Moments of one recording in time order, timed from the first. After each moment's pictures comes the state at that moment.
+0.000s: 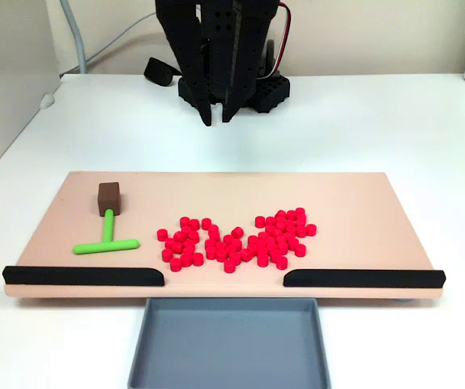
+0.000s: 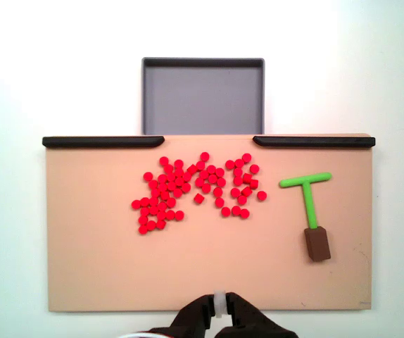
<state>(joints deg) 2.8 104.6 107.8 78.4 -95.9</state>
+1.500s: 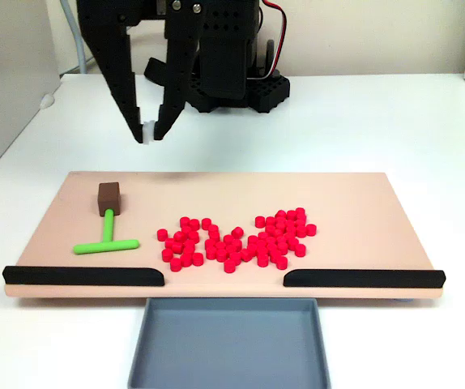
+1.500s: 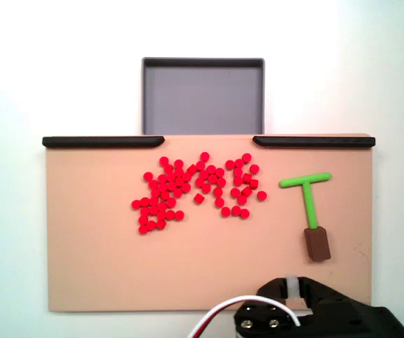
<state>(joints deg) 15.5 96.5 103.0 76.1 -106.9</state>
